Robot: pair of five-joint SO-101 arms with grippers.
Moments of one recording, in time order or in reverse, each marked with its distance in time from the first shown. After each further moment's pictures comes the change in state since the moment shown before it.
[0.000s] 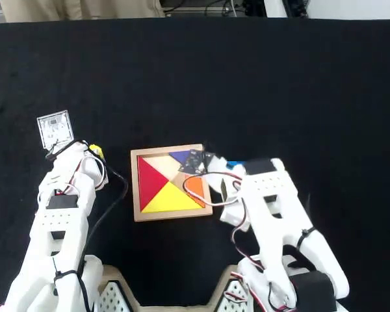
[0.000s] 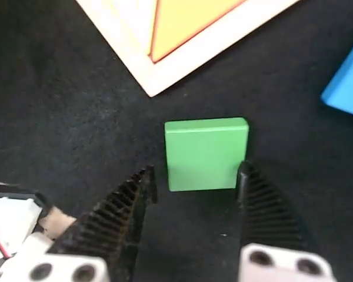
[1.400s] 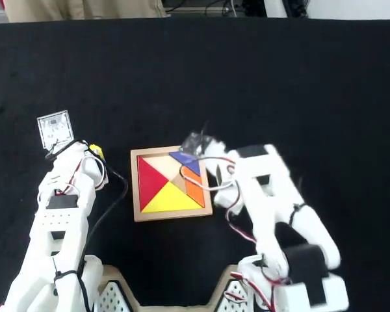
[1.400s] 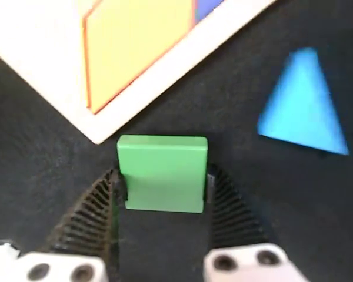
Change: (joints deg) left arm 0.0 0.0 0.0 0.0 0.0; right arm 0.0 10.0 -12.3 -2.4 -7.2
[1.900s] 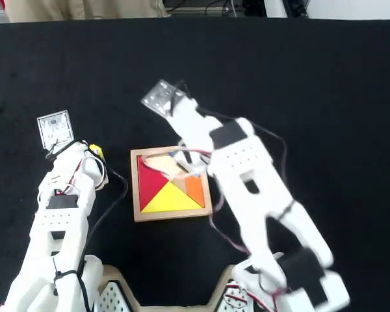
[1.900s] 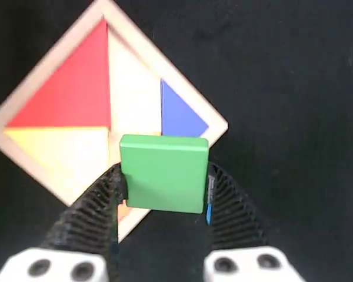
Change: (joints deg) left arm 0.0 0.0 0.0 0.0 0.0; right arm -14.8 4.7 -24.5 1.3 -19.7
